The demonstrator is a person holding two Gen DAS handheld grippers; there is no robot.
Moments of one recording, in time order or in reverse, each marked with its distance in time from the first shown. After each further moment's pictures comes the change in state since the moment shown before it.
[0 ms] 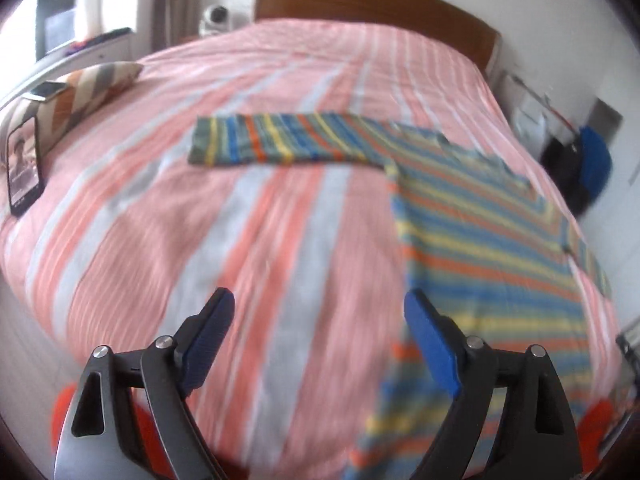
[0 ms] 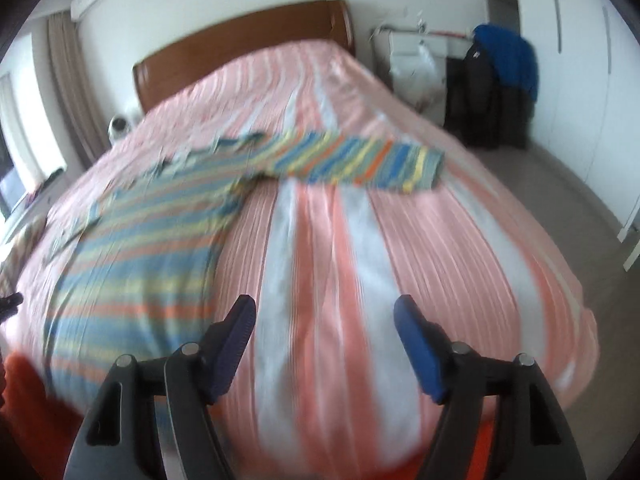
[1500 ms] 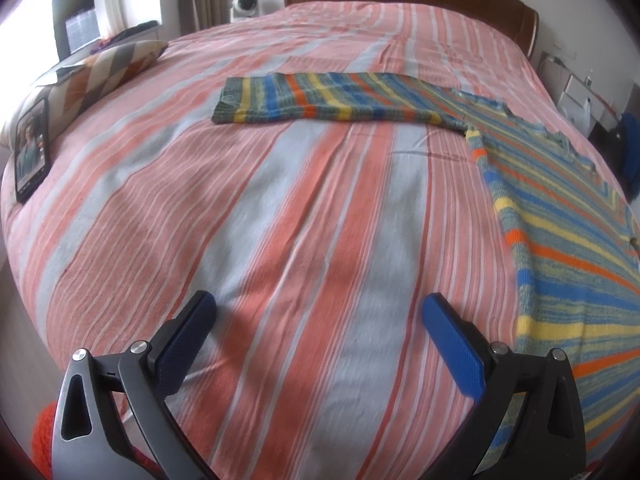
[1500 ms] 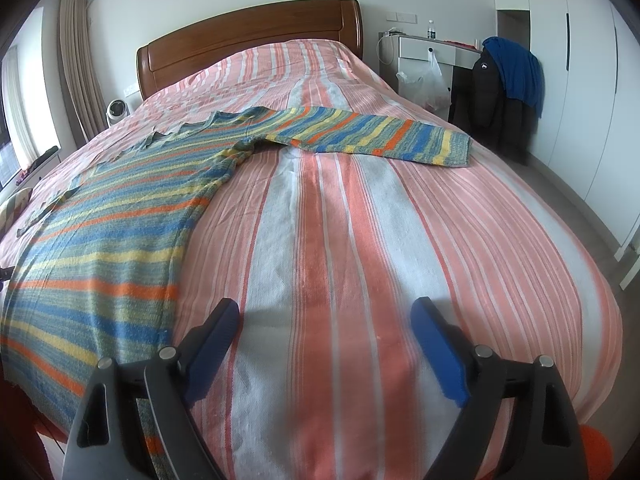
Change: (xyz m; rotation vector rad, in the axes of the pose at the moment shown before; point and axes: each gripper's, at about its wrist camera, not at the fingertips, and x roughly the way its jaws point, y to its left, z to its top) left arm 0.056 0.034 -0.018 0.014 0.072 0.146; right arm 0.043 0.005 -0.033 -0.082 0.001 -0.035
